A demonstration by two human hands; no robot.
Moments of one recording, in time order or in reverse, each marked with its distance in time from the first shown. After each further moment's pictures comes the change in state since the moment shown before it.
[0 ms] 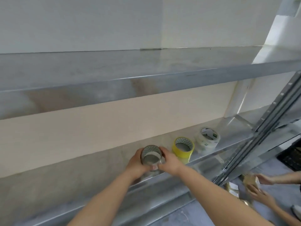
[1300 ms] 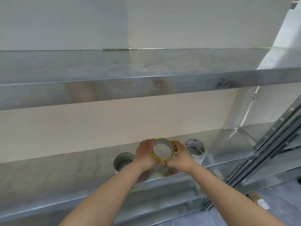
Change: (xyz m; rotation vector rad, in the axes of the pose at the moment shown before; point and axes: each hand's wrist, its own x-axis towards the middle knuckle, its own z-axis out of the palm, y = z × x) left_hand 0.074 0.091 0.107 0.539 0.155 0.089; right_hand 0.037 0.083 -0.134 0.014 0.099 -0.172
